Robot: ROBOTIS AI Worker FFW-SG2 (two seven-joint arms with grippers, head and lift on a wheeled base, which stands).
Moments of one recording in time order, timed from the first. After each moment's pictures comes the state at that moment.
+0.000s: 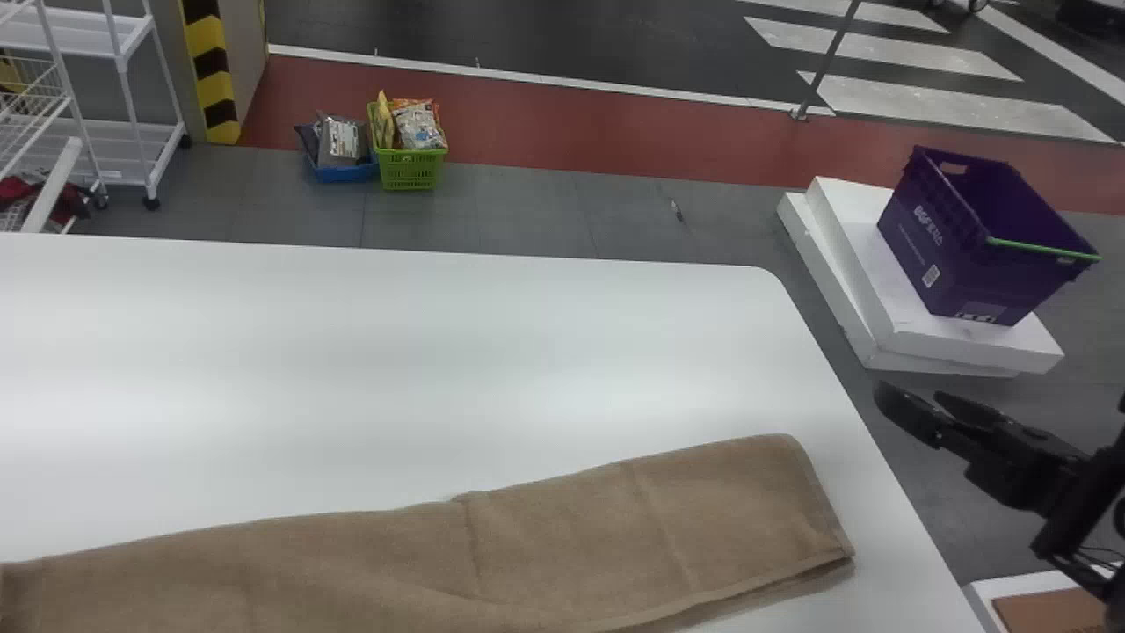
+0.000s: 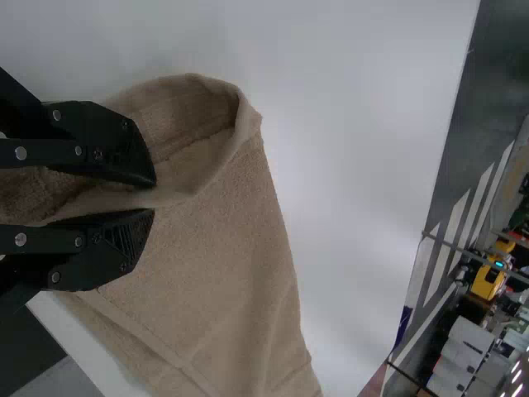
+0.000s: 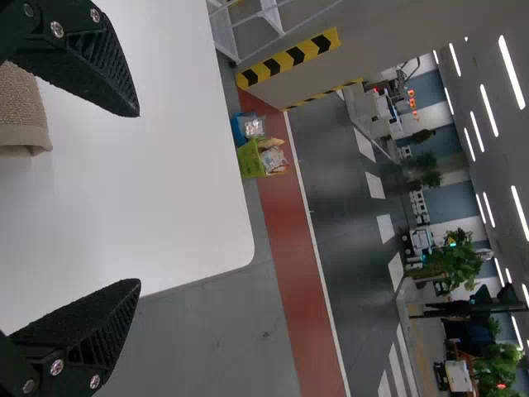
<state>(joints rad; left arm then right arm) 0.46 0.07 0.55 -2.06 -0.21 0.73 -1.33 0.05 -0.09 -0.80 -1.94 0.01 0.82 0.89</state>
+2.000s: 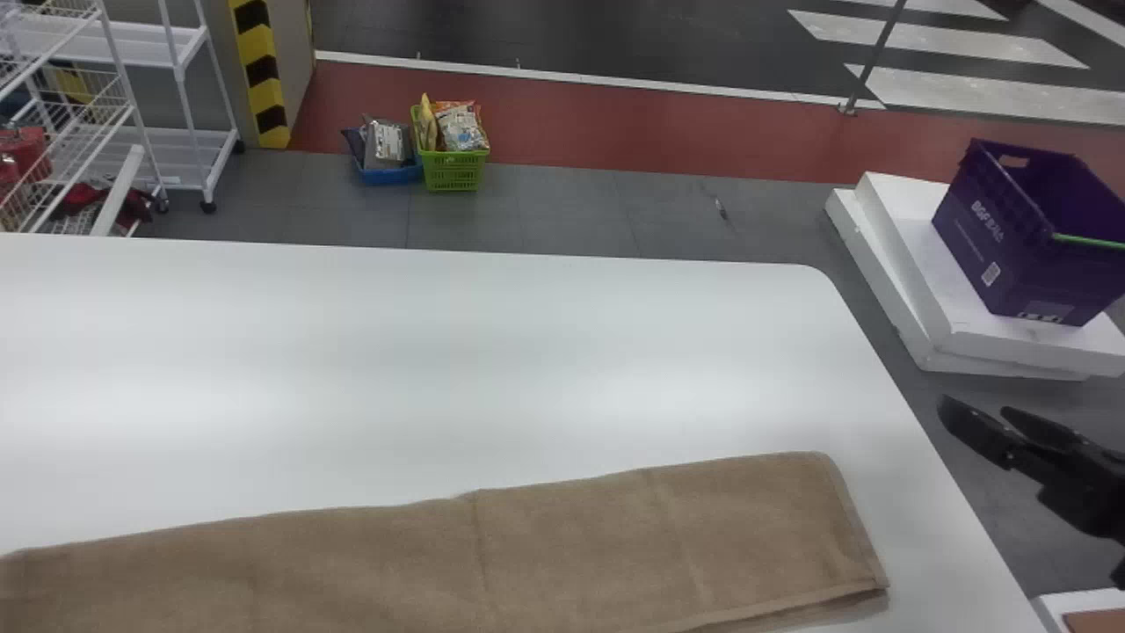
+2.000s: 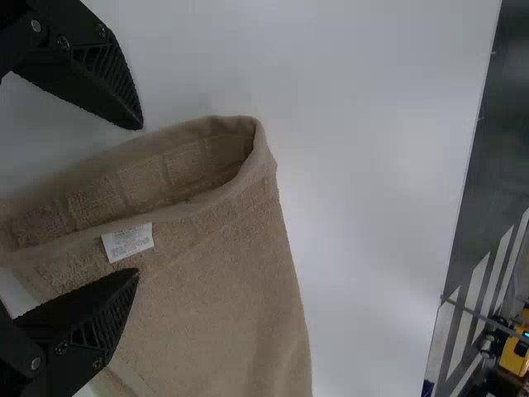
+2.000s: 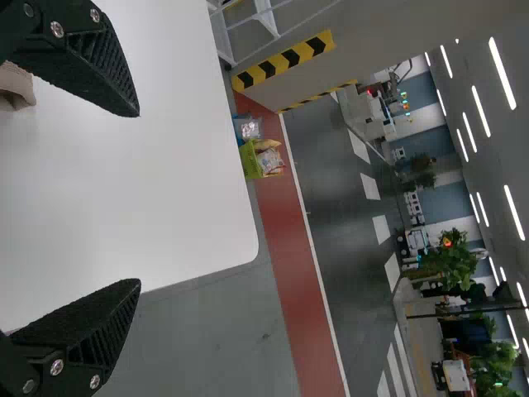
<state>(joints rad) 0.44 0.11 0.61 -2.05 -0.24 0.77 -1.23 0.07 -0.09 -0.83 -1.91 -0.02 0.77 0.90</state>
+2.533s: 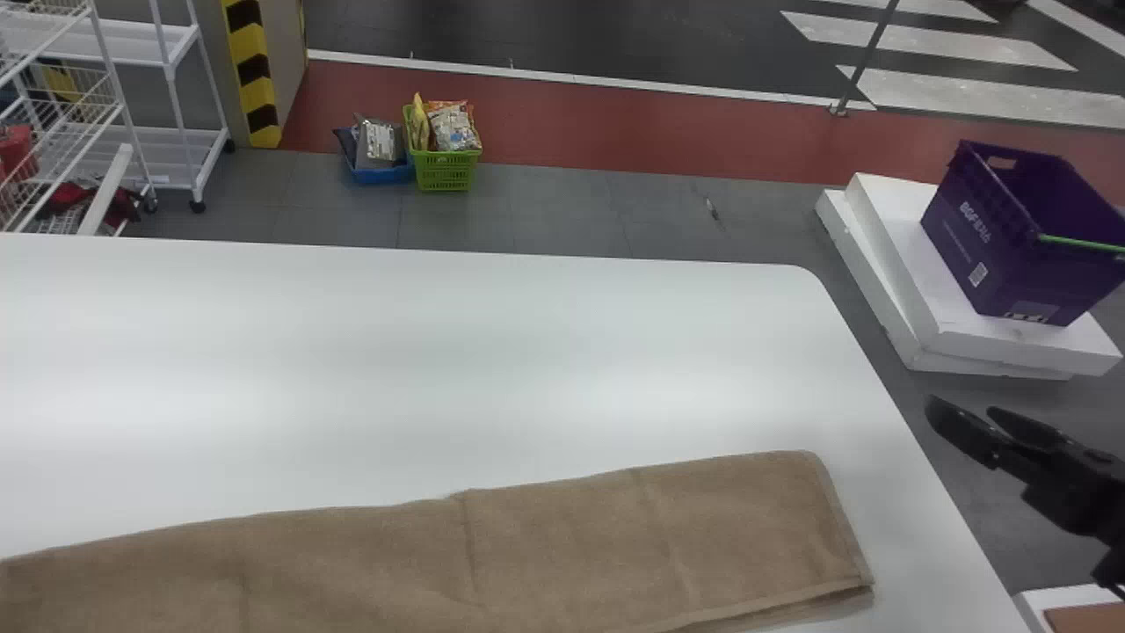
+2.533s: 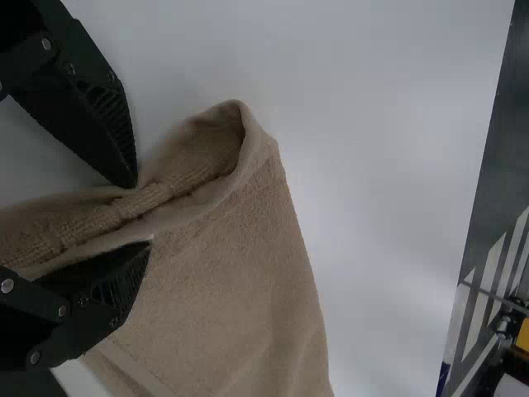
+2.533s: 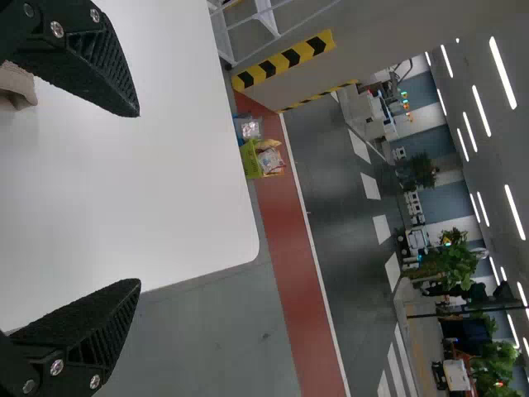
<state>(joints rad) 0.44 0.11 0.57 -2.03 -0.27 0.74 -1.29 0.07 -0.09 -0.83 -1.91 -0.02 0.77 0.90</state>
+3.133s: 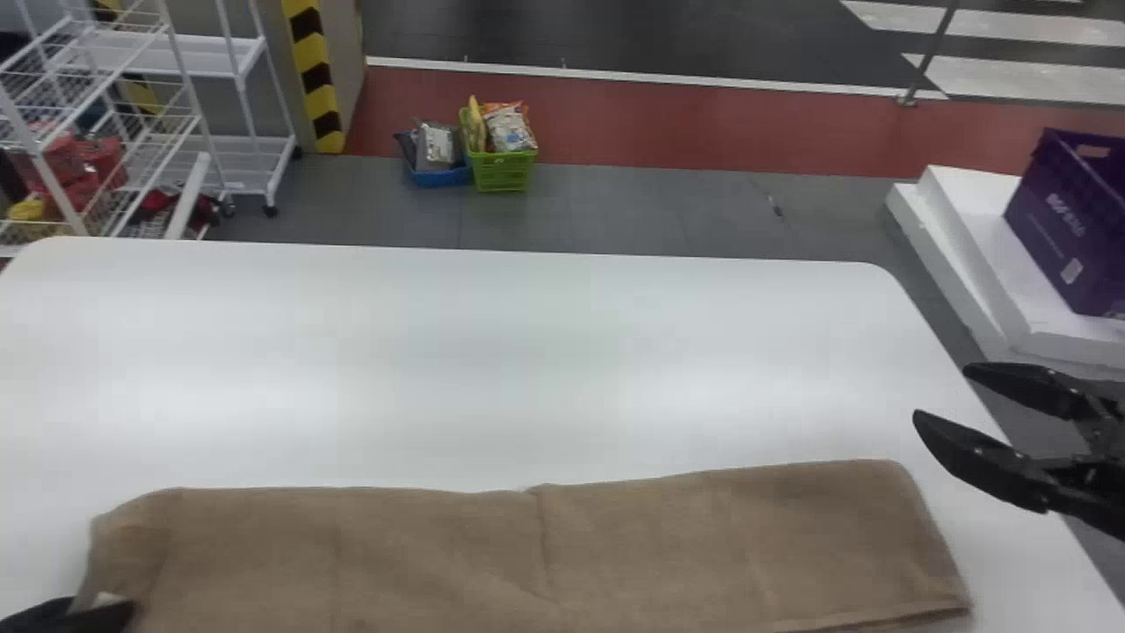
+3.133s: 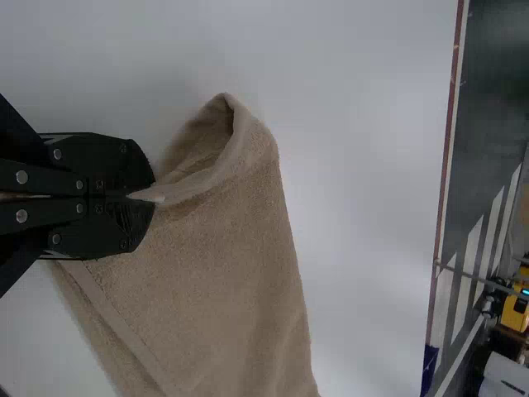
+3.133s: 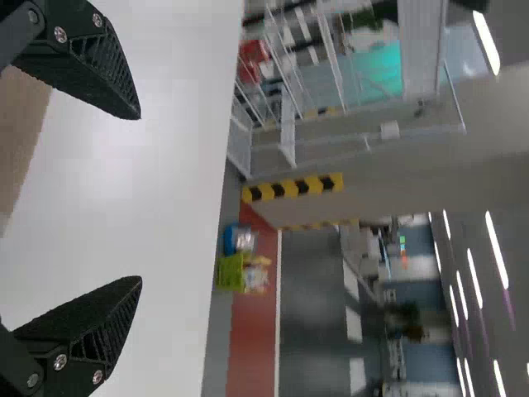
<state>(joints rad) 0.39 0.11 0.57 -2.01 -0.28 0.69 -1.27 0.18 -0.07 -0.64 -2.12 0.13 0.57 1.35</state>
